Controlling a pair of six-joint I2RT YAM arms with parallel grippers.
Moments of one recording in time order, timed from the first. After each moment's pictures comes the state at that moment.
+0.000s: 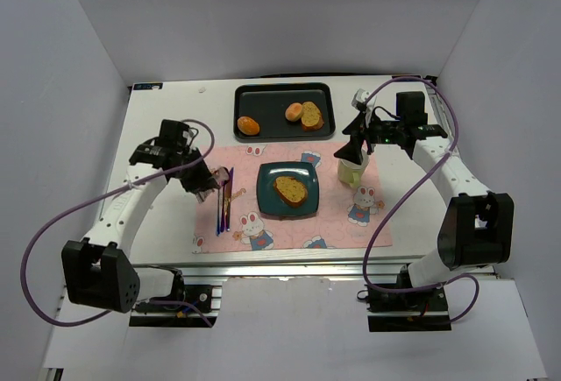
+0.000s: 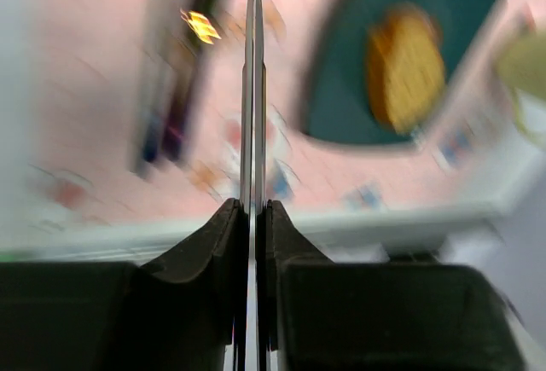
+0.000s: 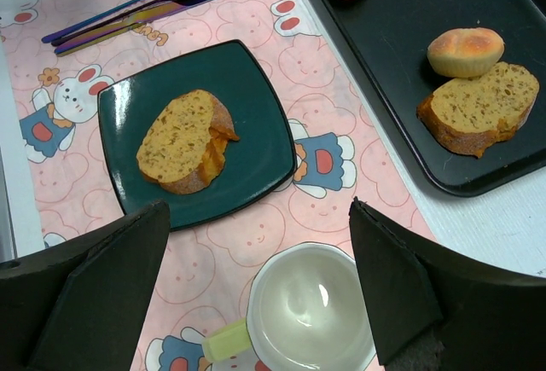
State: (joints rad) left arm -0.19 1.26 1.05 -0.90 0.33 -0.67; right arm 0.13 1.52 1.18 -0.39 -1.01 -0.61
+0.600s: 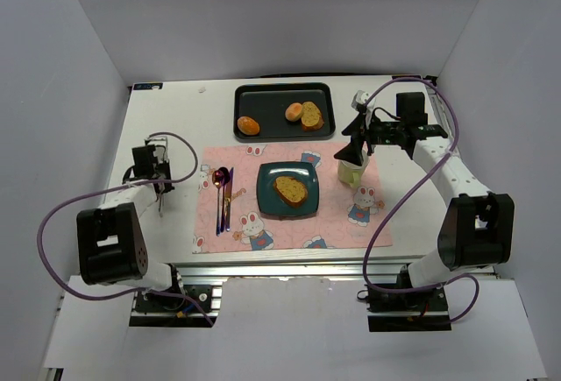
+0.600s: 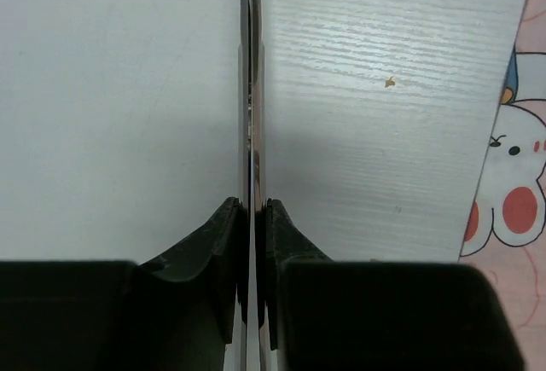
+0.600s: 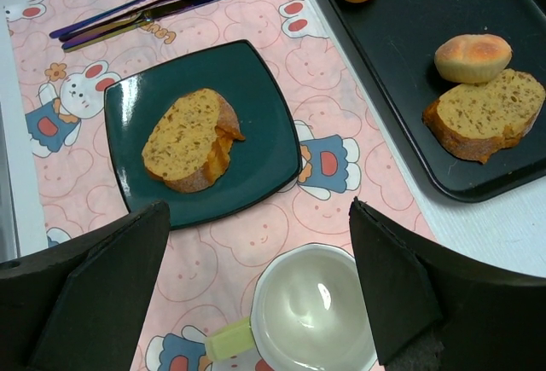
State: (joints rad) left arm 0.17 1.42 0.68 -0.08 -0.08 0.09; right arm 0.13 1.51 1.18 -0.40 -1.03 -0.64
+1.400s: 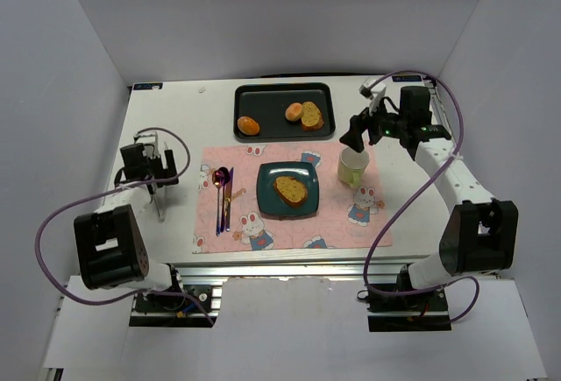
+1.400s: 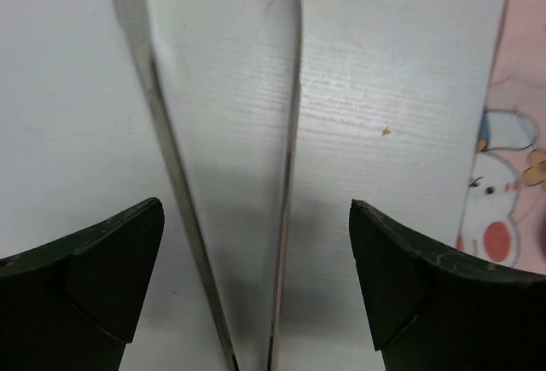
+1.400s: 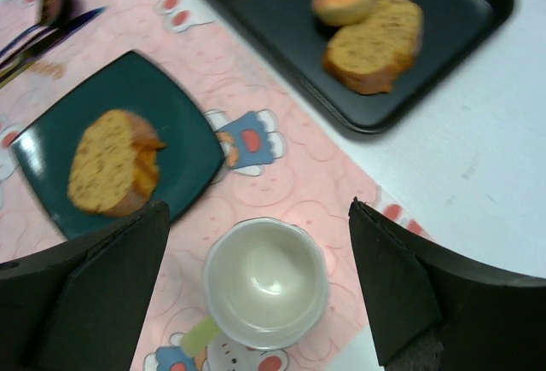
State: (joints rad) left arm 0.25 1.44 0.66 0.04 0.04 0.10; right arm 0.13 1.47 1.18 -0.31 -0.74 -0.39
